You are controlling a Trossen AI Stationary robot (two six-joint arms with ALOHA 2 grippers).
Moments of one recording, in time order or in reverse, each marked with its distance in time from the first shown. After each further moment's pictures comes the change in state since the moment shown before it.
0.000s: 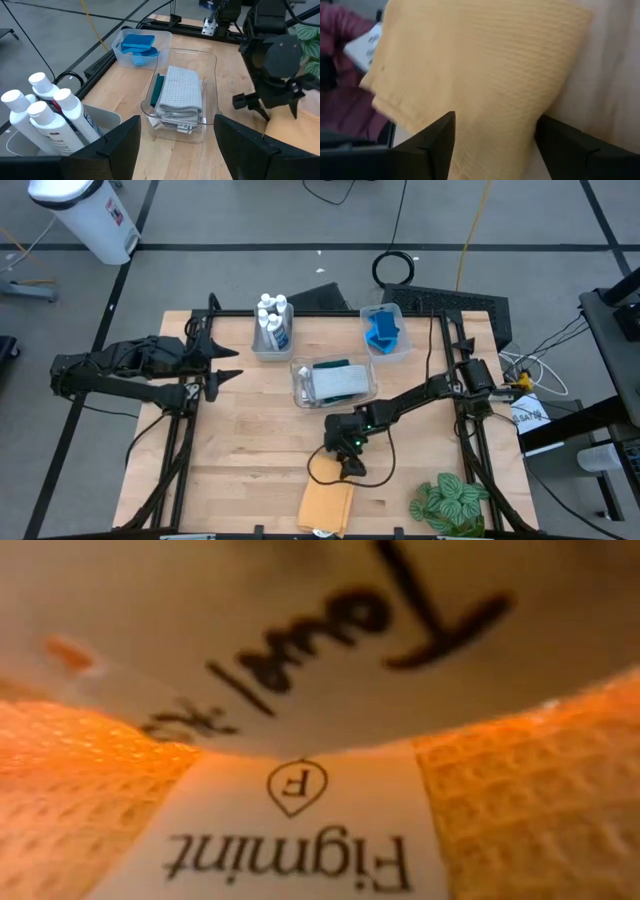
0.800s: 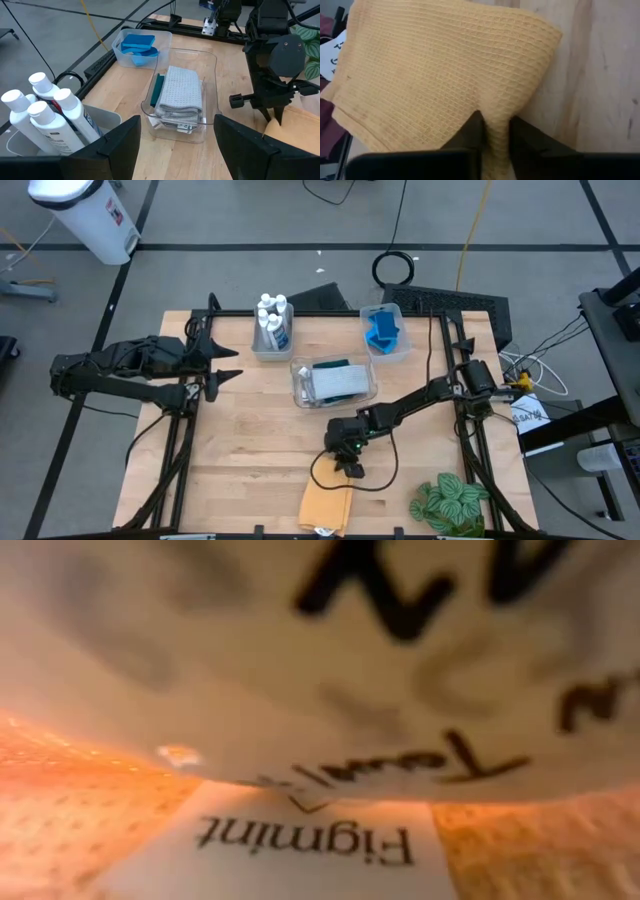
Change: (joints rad) left arm 0.000 0.000 0.000 0.000 0.000 0.000; right arm 0.027 0.002 -0.035 0.051 0.183 -0.051
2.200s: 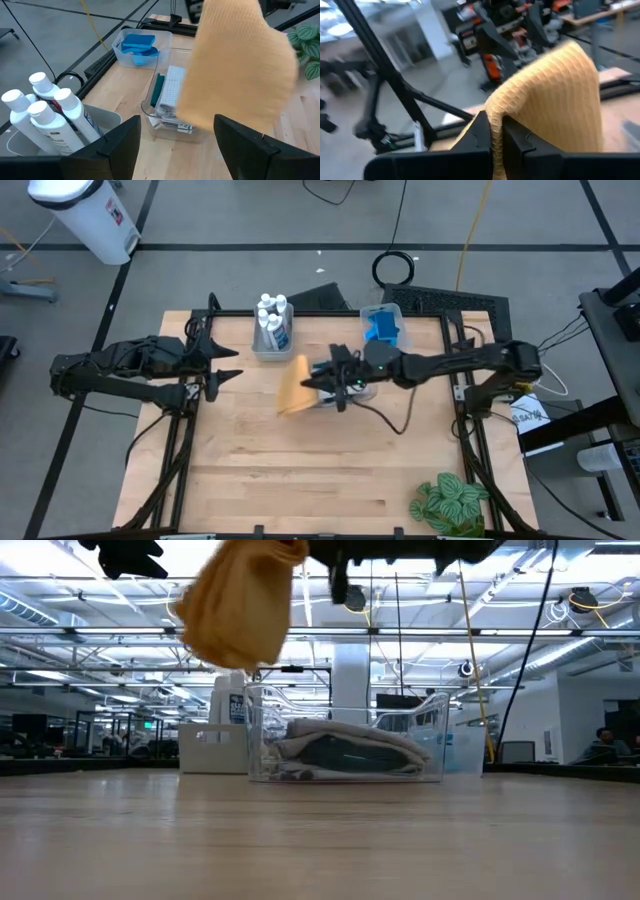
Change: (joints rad) left arm 0.000 0.000 0.000 0.000 0.000 0.000; right arm -0.274 -0.407 -0.002 0.498 0.239 0.064
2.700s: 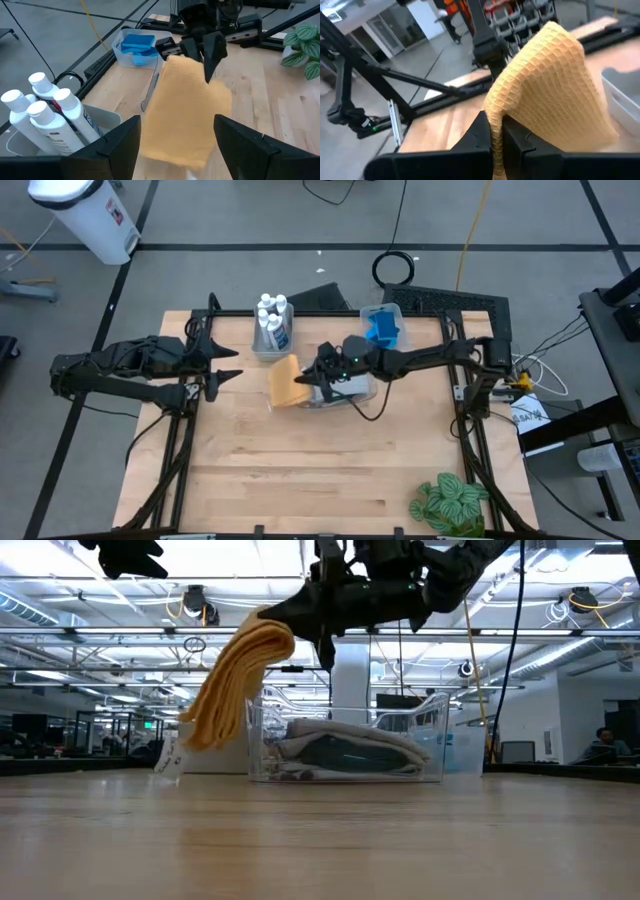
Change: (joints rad) left arm 0.000 0.000 0.000 0.000 0.000 0.000; right arm -0.122 0.213 0.001 0.078 -0.141 0.049
